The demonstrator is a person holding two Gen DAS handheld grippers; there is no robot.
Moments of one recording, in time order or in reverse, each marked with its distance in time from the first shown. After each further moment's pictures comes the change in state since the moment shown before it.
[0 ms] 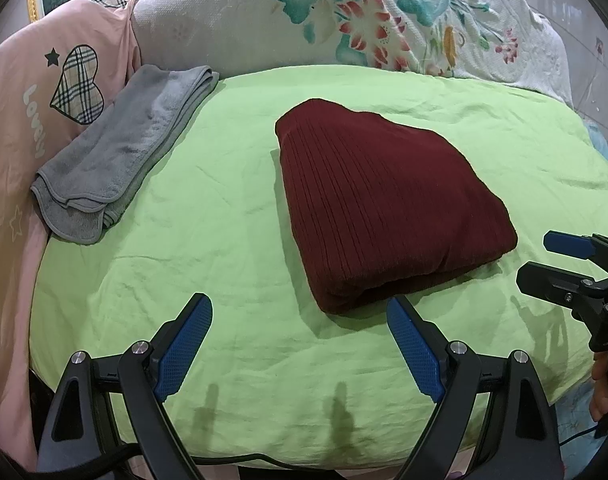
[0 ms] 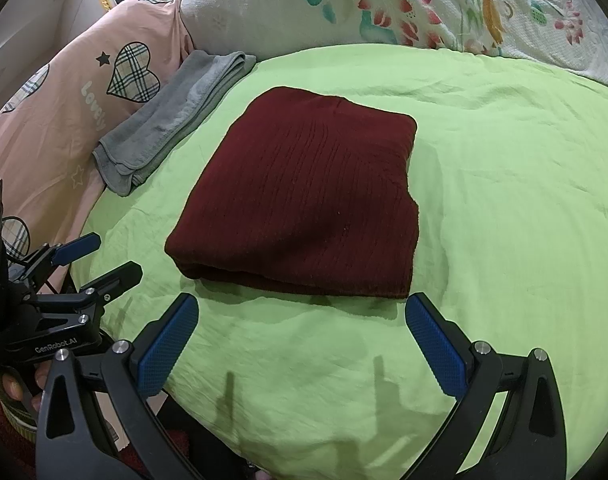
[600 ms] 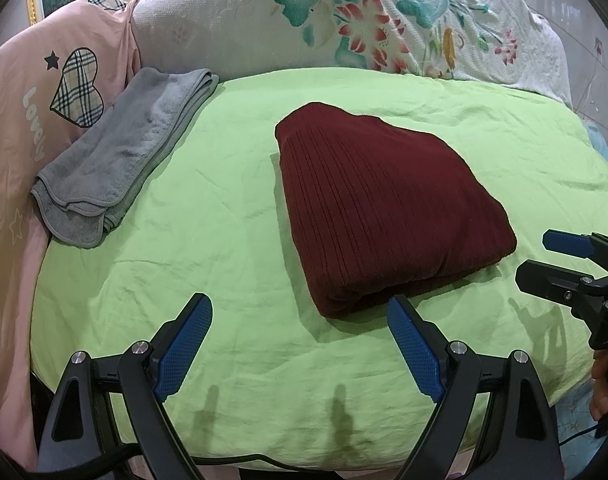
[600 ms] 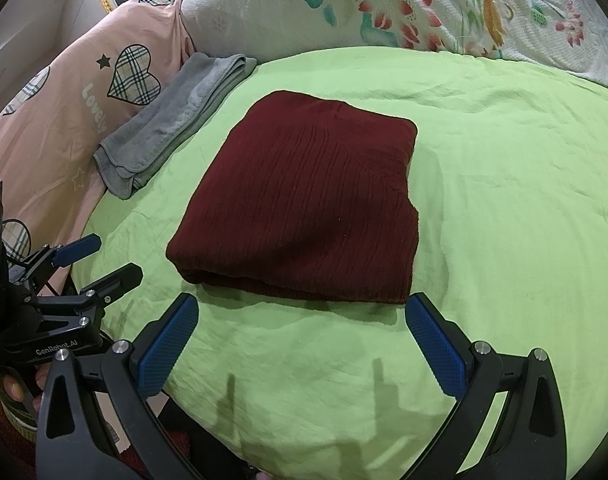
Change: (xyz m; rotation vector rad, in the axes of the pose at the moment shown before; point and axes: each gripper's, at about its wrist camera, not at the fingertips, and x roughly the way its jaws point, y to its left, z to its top) left arm -0.001 0.000 0.004 0.001 -0.005 -0.002; right arm -0.003 0.003 0.002 0.000 -0.005 0.002
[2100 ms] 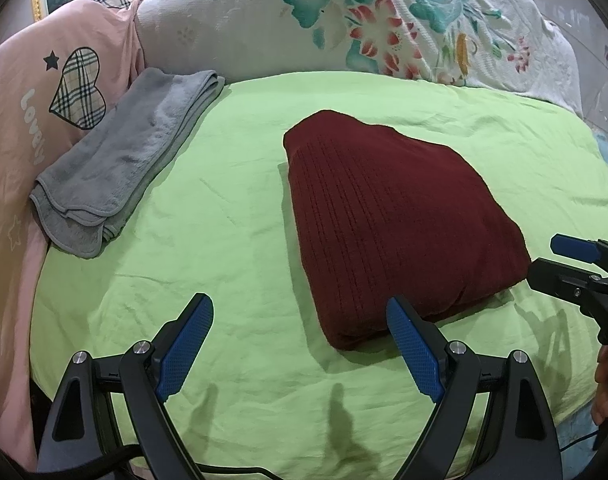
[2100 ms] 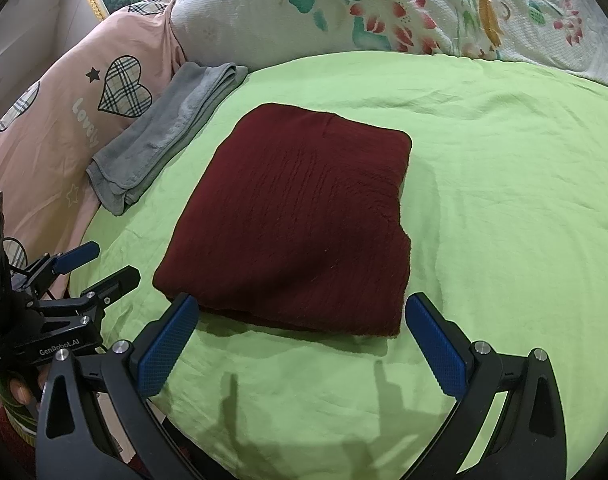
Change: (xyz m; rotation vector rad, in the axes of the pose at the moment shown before) left arm 0.016 0.002 0.017 -0.028 -0.006 0.029; right arm 0.011 -0.007 0.020 0.030 -0.020 -0.008
